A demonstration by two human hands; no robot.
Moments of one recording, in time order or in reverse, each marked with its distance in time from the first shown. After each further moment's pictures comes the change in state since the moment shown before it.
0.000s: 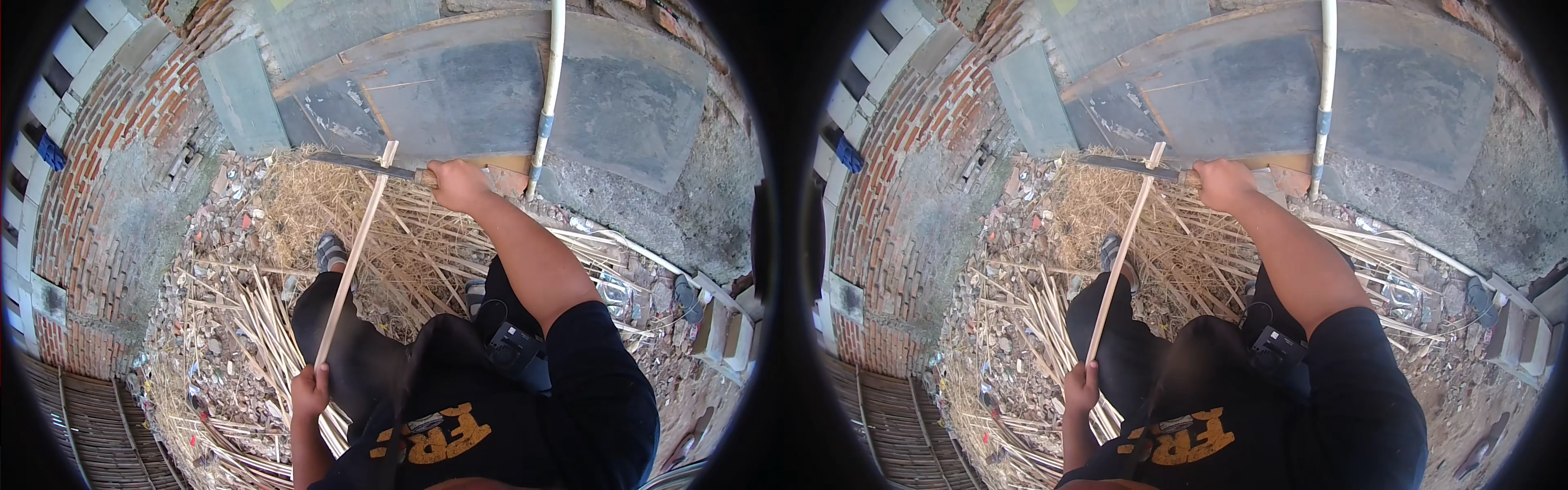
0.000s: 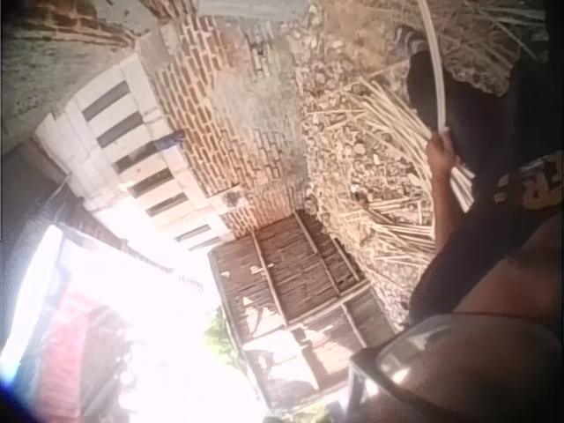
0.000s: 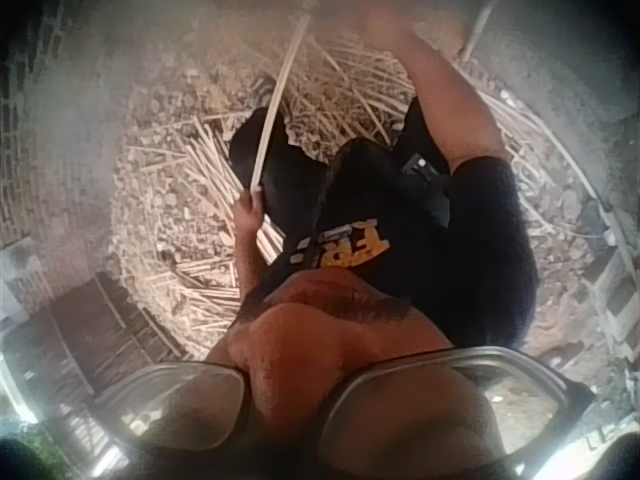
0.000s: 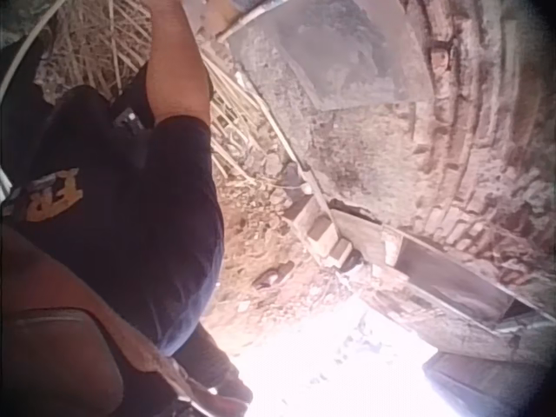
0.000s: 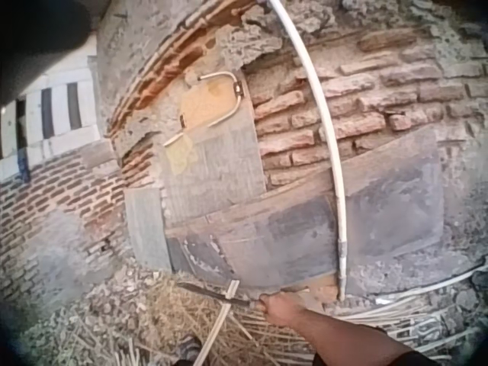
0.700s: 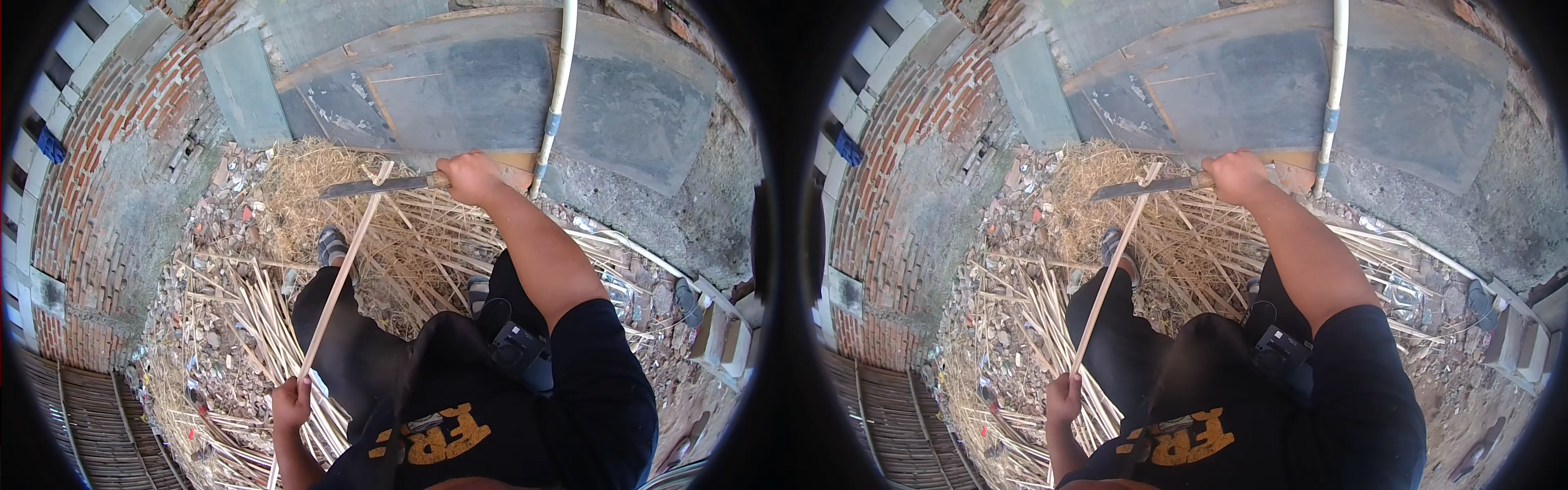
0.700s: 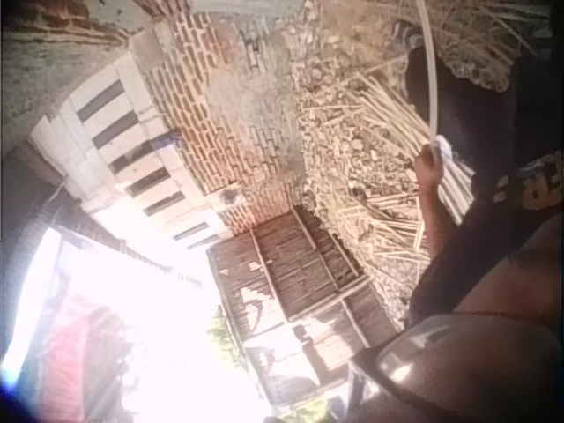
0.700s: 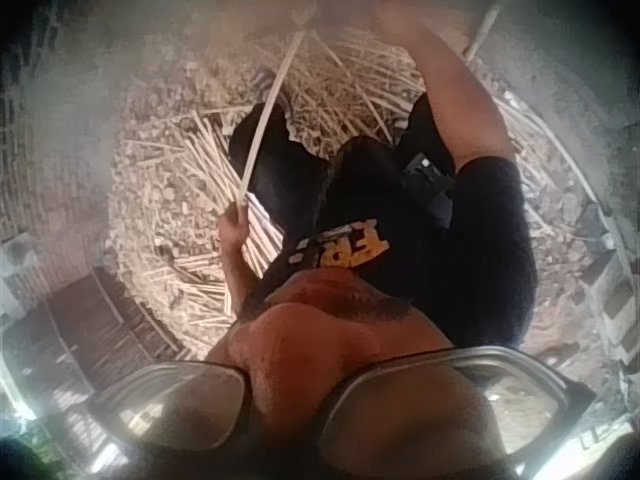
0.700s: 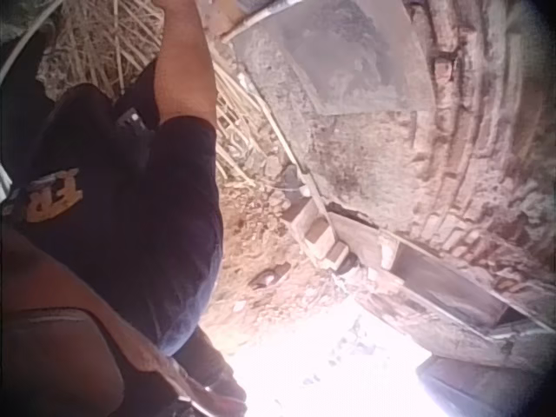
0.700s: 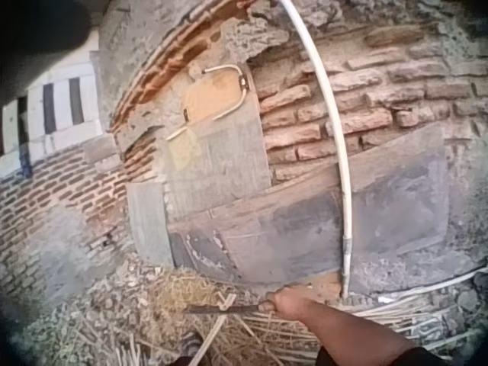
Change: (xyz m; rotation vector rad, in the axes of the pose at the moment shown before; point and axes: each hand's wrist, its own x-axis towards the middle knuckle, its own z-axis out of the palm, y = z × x) left_hand -0.022 -0.030 -0.037 0.054 0.012 0.021; right_hand 0.008 0.022 0.001 -0.291 -0.030 -0.216
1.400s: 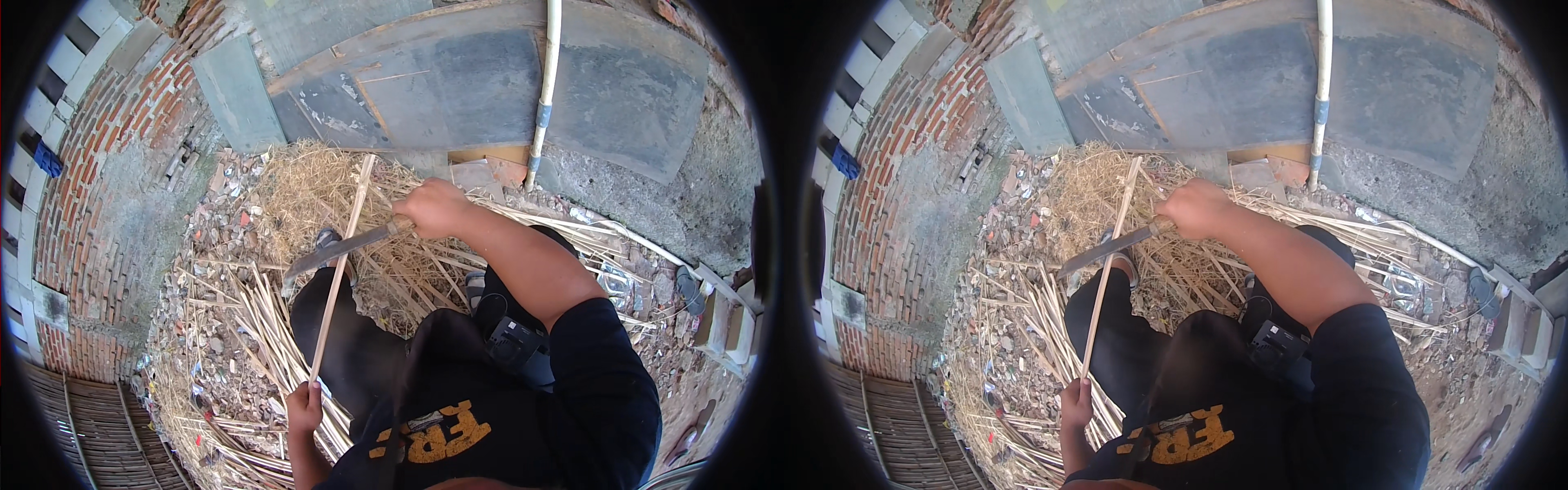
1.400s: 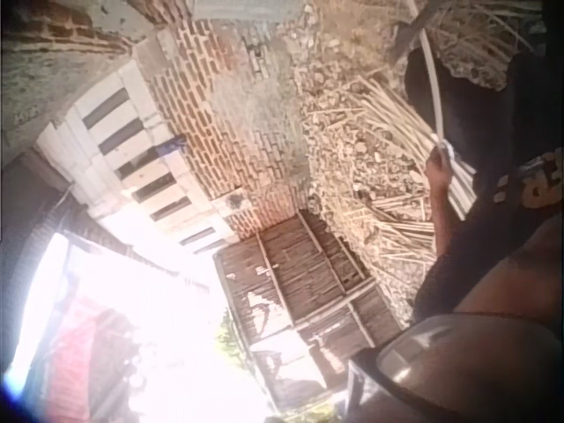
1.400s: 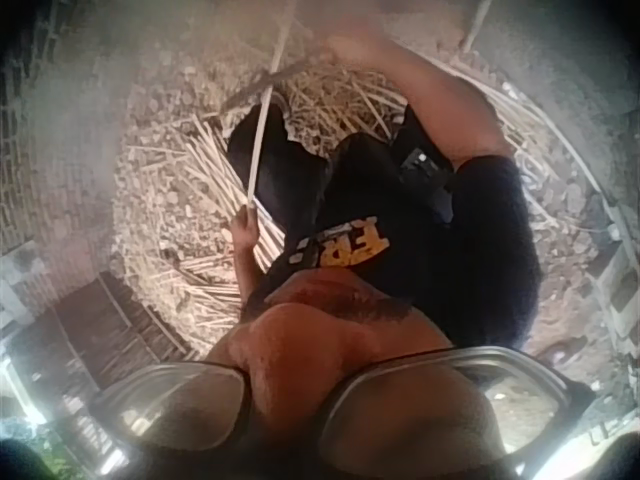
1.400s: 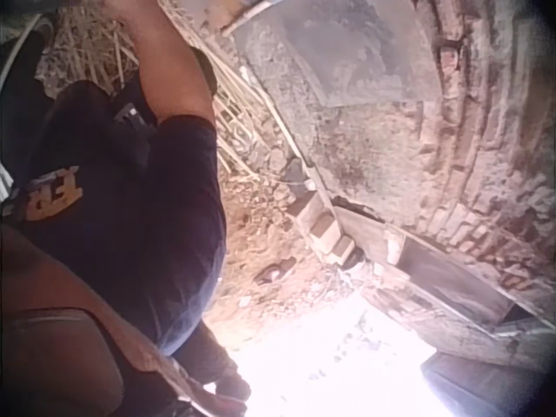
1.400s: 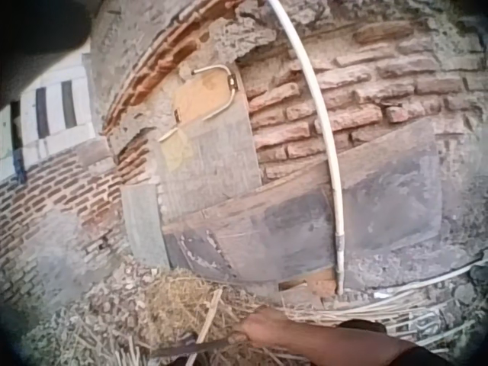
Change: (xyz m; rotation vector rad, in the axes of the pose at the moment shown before) left_hand -0.016 0.000 0.020 -0.159 -0.050 -0.097; right_hand -0.020 -0.068 -0.017 0.161 -0.152 -0.221
